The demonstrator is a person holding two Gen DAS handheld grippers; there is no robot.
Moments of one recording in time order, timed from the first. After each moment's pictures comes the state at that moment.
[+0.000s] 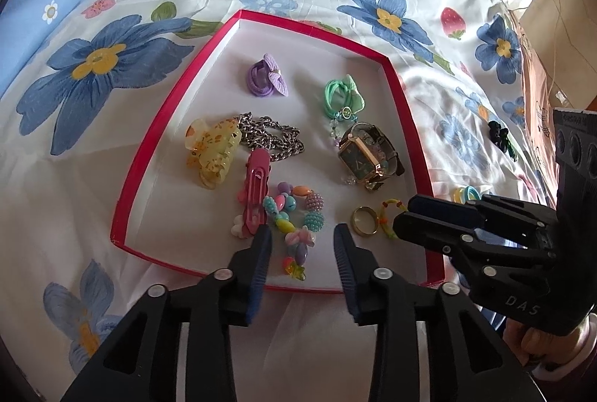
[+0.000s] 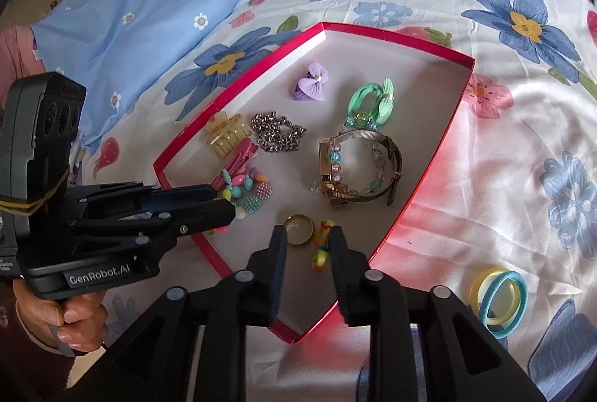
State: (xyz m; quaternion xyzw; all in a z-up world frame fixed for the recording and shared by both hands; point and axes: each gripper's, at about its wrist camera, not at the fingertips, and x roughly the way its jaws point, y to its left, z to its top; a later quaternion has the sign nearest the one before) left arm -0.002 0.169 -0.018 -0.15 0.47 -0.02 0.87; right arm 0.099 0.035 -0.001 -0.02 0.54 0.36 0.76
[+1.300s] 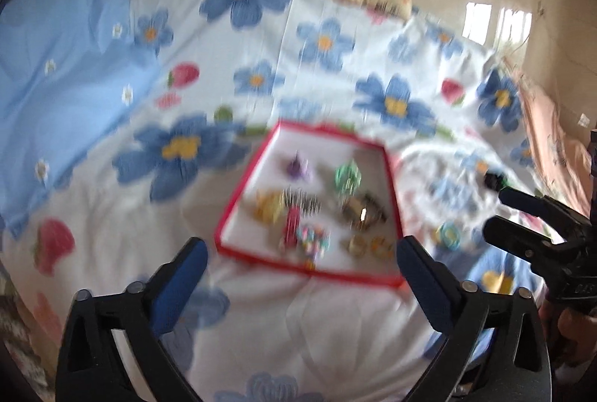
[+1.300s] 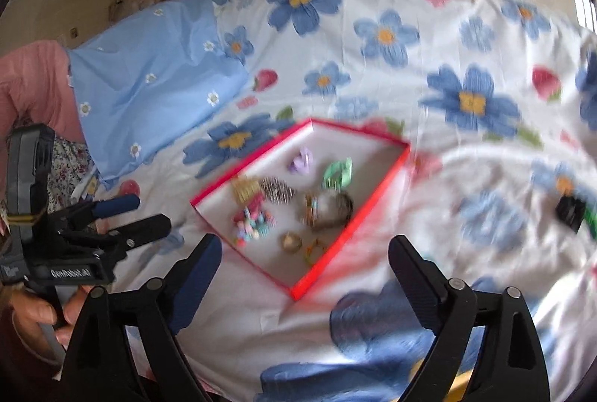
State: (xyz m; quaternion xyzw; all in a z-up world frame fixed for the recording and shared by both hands) left arm -0.148 0.137 0.078 -0.08 0.30 0.06 0.95; right arm 0.036 -0.039 0.086 0.00 0.38 0.35 0.86
